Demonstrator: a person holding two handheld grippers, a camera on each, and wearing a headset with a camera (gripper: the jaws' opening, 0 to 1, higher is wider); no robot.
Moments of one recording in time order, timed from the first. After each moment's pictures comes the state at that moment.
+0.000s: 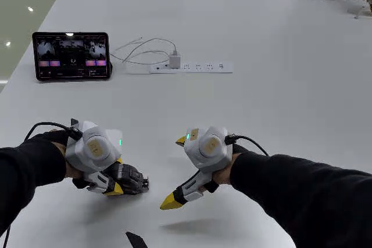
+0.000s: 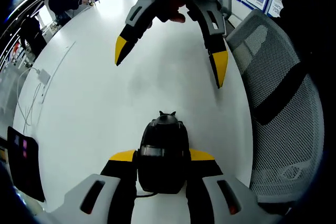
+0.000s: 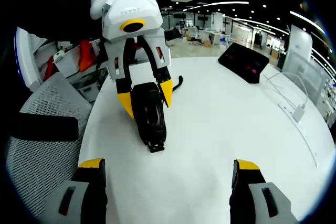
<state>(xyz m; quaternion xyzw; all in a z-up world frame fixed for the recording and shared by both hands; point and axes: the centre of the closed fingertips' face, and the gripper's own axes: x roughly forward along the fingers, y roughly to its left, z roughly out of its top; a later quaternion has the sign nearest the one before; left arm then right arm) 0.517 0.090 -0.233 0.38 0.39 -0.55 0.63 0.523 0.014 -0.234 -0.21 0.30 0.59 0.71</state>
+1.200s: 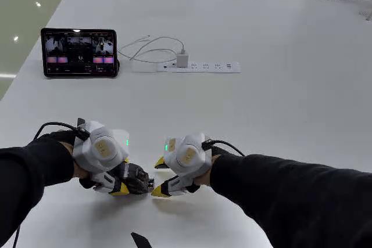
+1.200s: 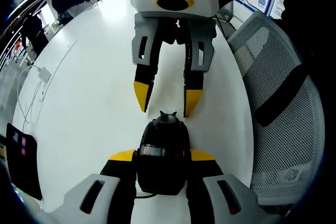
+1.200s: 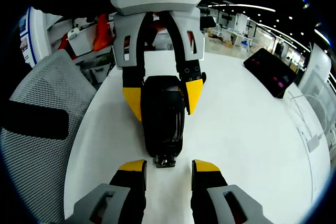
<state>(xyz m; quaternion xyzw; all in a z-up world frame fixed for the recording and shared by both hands) 0.518 0.090 -0.236 0.37 0.39 -0.55 0.64 0.512 0.055 -0.257 -0.29 0.28 0.64 0.65</state>
